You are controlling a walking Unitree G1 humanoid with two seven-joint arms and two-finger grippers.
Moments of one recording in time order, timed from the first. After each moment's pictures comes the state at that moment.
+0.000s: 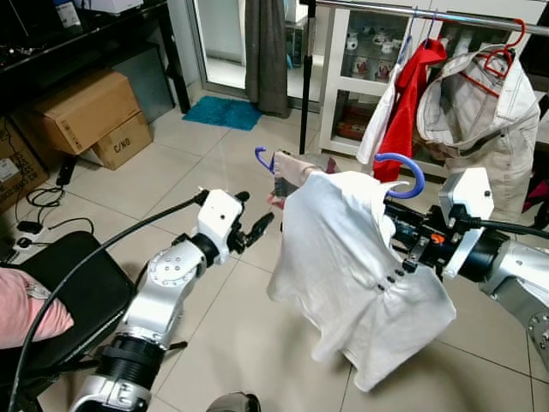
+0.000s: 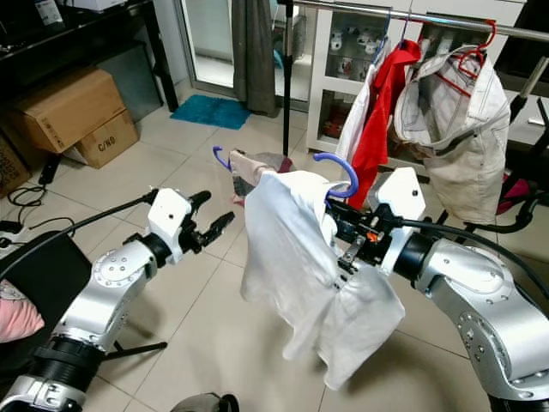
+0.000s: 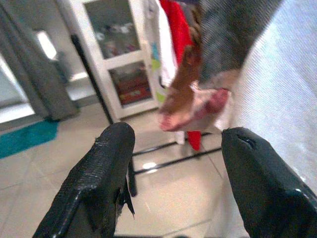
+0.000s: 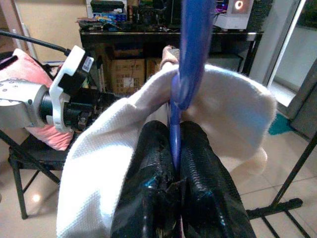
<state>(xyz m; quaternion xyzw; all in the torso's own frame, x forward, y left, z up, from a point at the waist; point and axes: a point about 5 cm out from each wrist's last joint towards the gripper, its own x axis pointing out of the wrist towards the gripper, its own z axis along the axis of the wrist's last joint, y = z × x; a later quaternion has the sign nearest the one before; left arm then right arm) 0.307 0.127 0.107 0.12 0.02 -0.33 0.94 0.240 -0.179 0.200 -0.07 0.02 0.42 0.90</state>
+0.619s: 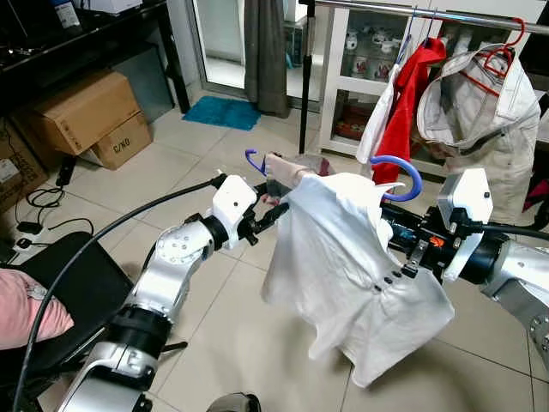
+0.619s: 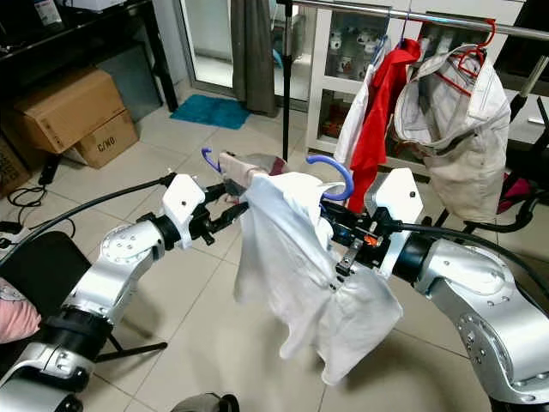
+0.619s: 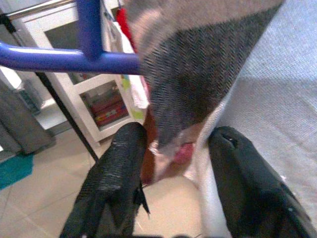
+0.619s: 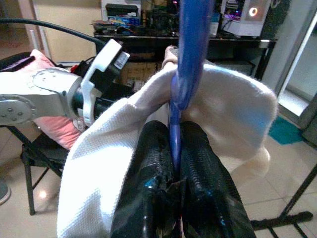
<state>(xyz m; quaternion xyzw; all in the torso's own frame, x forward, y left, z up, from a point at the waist) 0.325 0.111 0.127 0.14 -0.02 -0.40 0.91 0.235 -0.173 0.206 -0.07 0.00 0.45 0.89</state>
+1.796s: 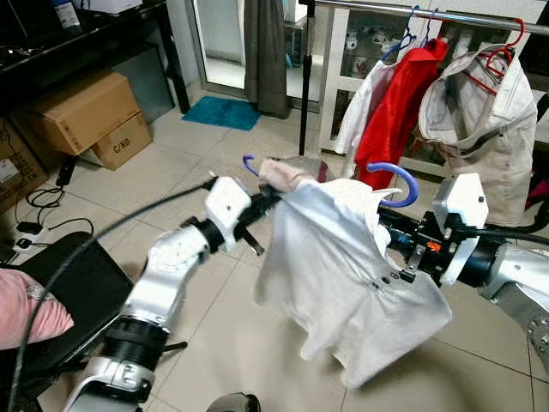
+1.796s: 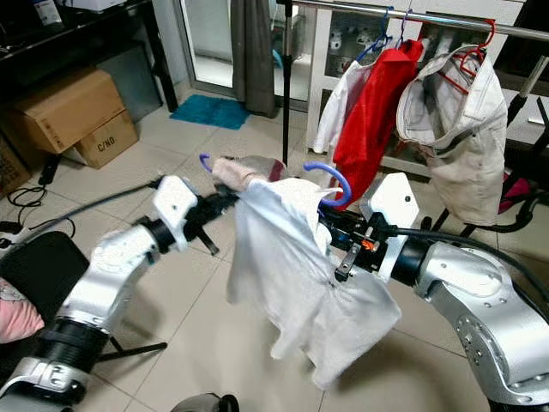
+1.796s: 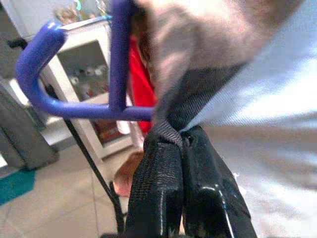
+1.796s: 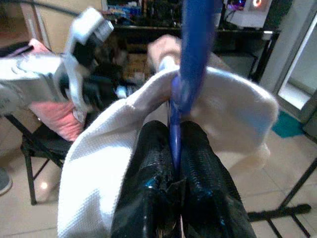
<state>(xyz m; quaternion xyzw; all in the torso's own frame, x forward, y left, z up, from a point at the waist) 0.315 0.119 0.138 0.12 -0.06 -0.38 0.91 0.236 -0.175 0.198 -0.09 0.02 0.44 0.89</state>
